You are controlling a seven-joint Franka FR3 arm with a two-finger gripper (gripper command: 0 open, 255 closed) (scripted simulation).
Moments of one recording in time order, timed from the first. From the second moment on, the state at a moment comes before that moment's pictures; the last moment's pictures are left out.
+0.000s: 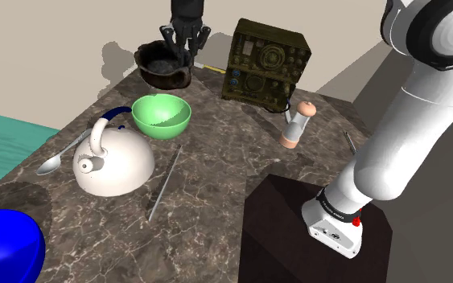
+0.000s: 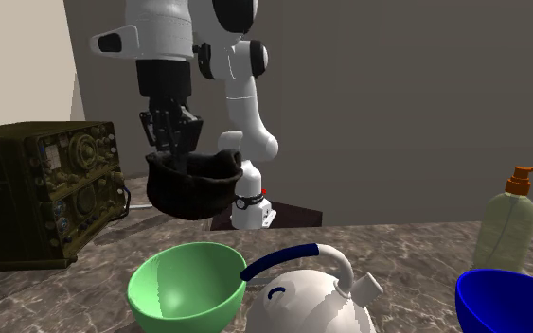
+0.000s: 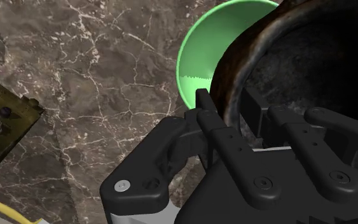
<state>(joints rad) 0.00 0.16 0.40 -1.49 -0.08 1.62 0.57</state>
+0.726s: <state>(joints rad) 0.01 0.27 0.39 -1.46 -0.12 1.69 0.57</state>
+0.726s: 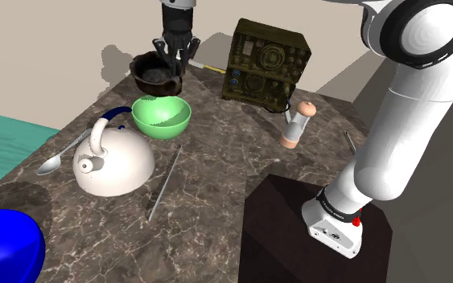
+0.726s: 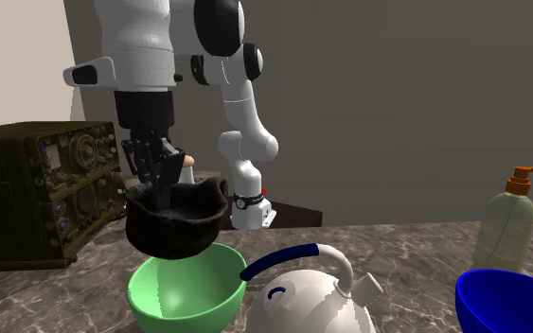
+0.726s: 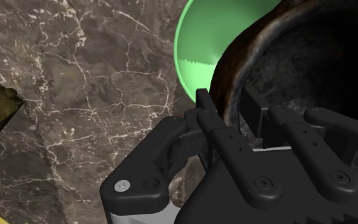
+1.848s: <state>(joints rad) 0.00 0.27 0.39 -1.59 -0.12 1.82 0.58</state>
